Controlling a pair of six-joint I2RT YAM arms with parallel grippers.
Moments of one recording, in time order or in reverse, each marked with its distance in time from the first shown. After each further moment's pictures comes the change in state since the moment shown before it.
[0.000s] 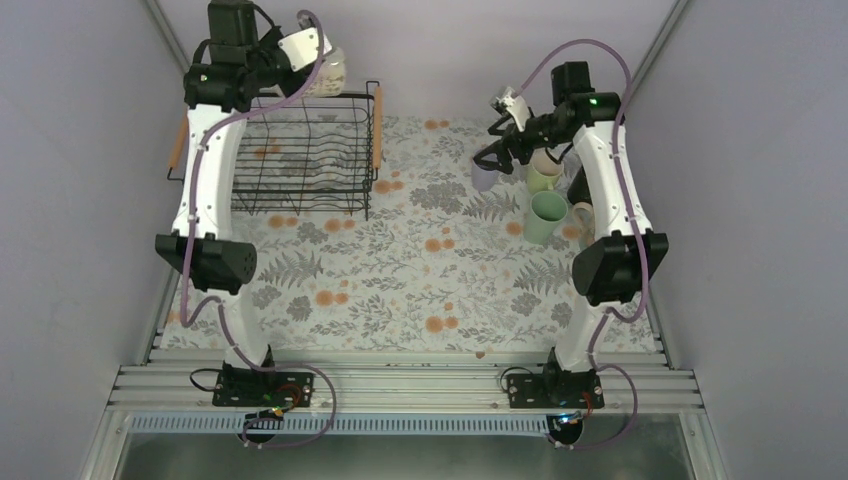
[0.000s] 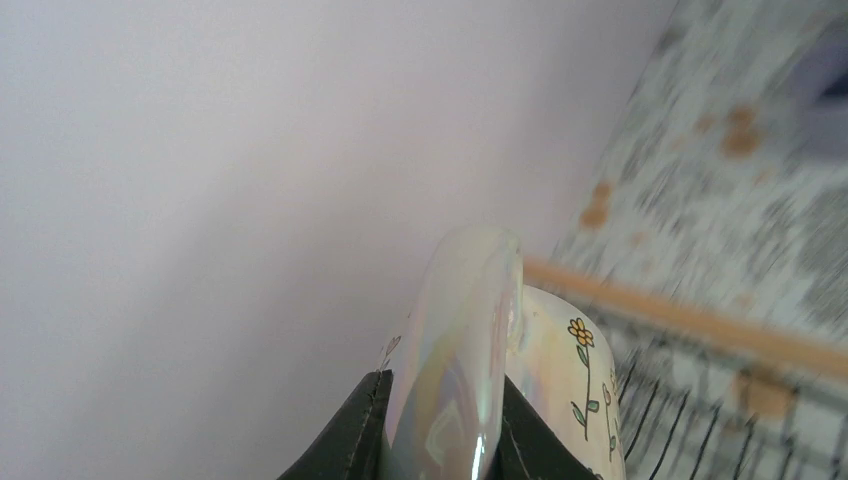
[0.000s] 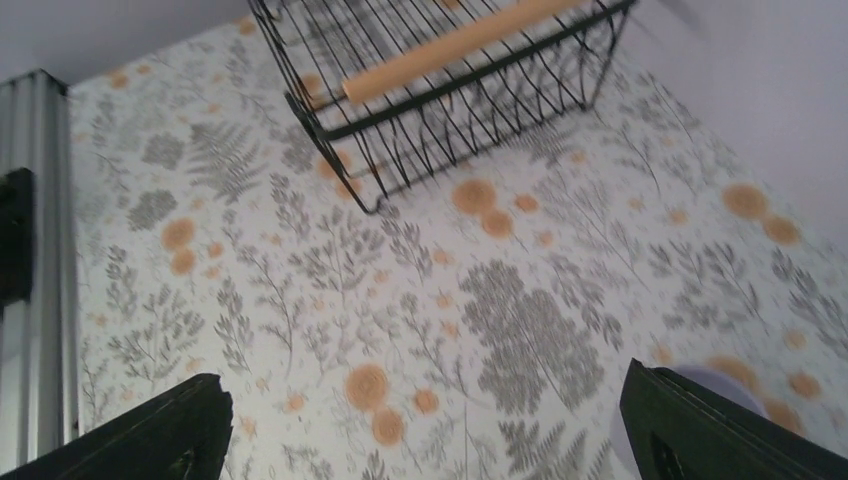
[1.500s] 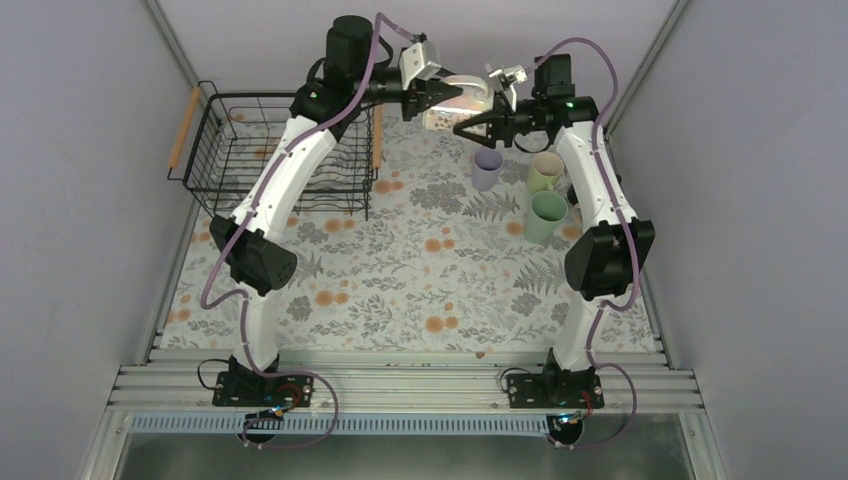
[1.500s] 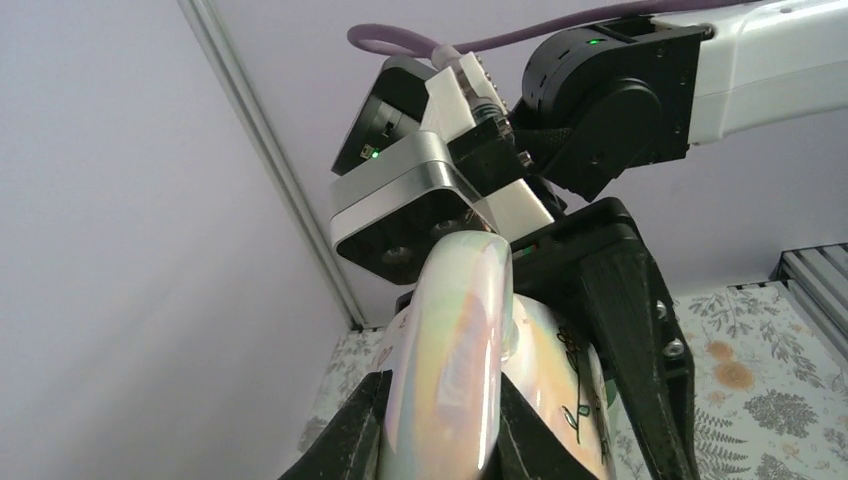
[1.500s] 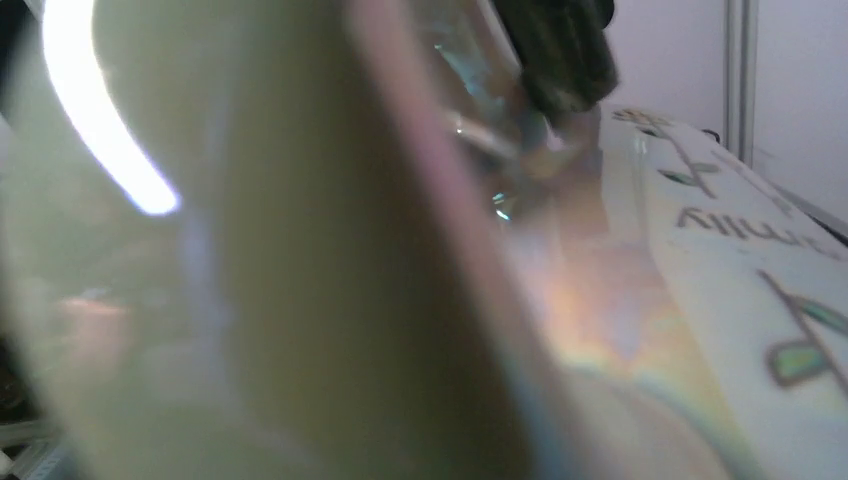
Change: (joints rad) left arm -0.400 0.070 -0.063 0.449 0.527 -0.553; right arm 0.068 0.079 -0.013 0.420 -0.729 0.320
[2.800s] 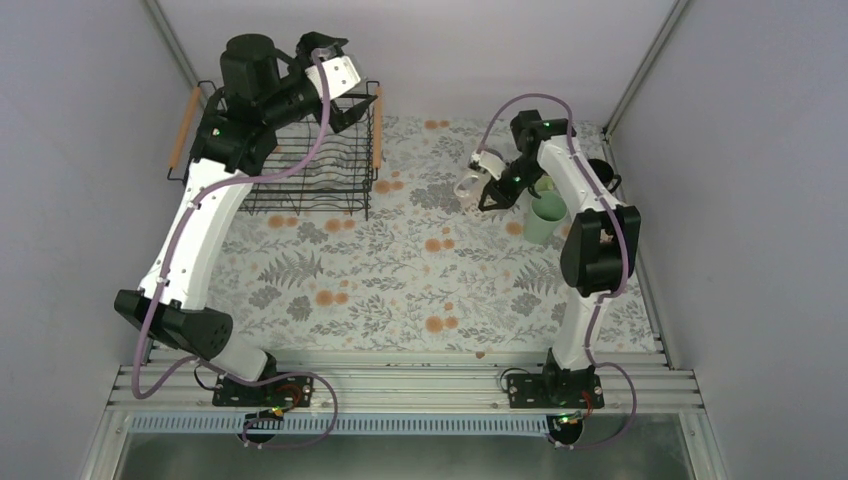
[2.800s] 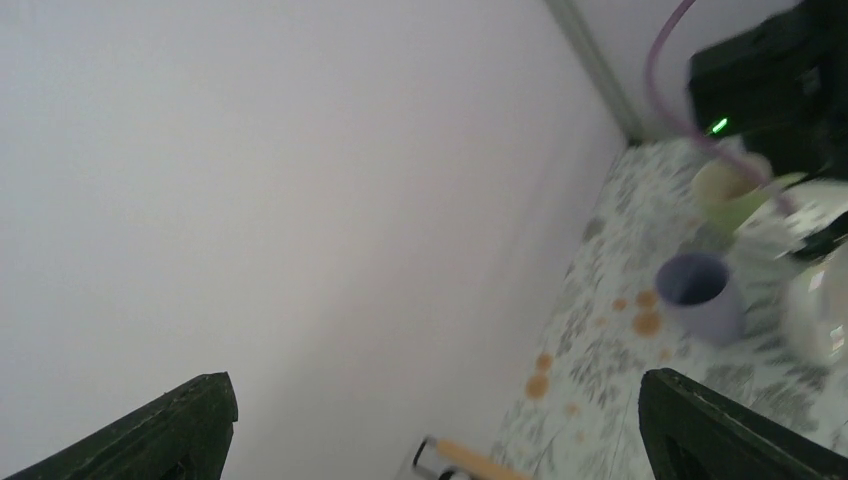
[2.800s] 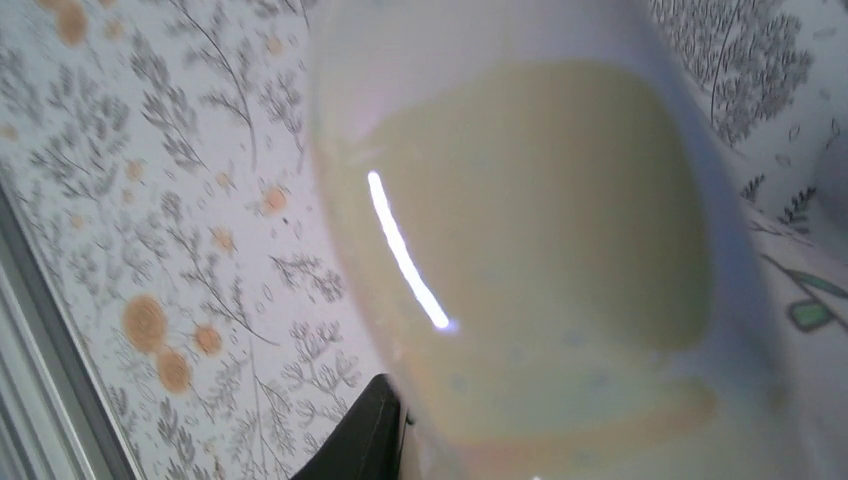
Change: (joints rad) left arm 0.164 -0.515 -0.466 -0.047 -0.420 0.349; right arm 0.017 0.030 -0.236 -0.474 0.991 -0.325
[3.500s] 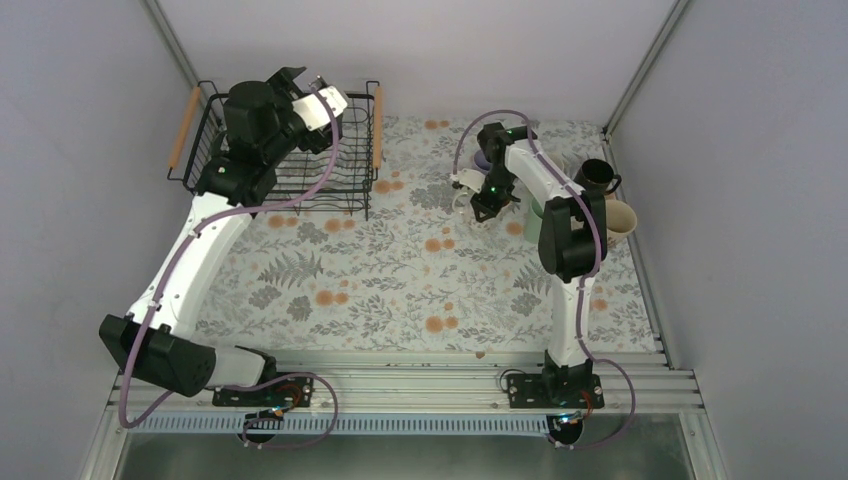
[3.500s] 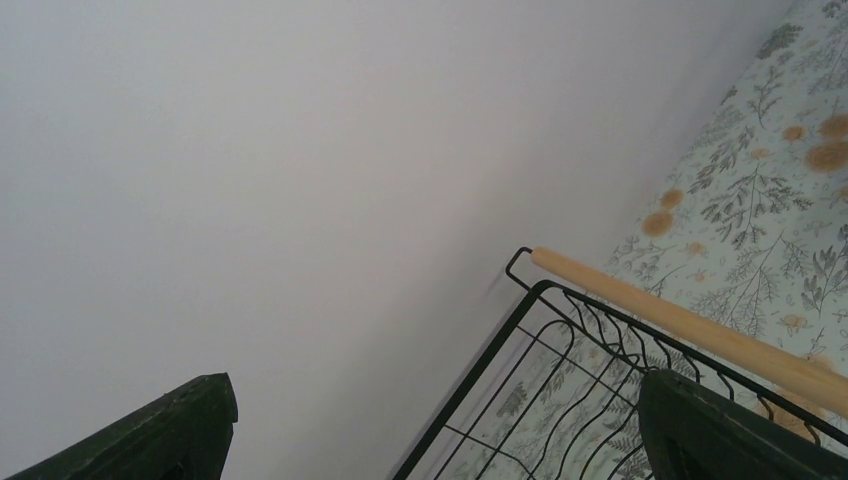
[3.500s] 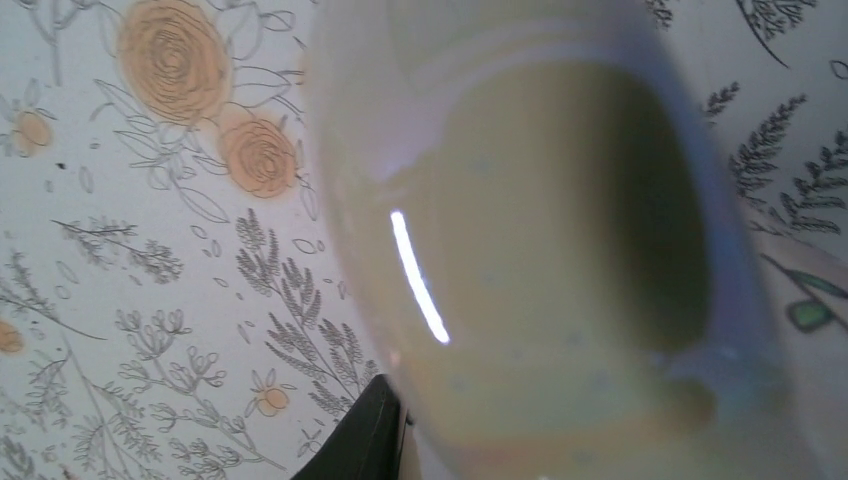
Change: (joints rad) left arm 0.023 -0.193 -0.443 0.221 -0.439 0.066; right arm 0.107 0.178 0.040 0.026 0.344 0.059
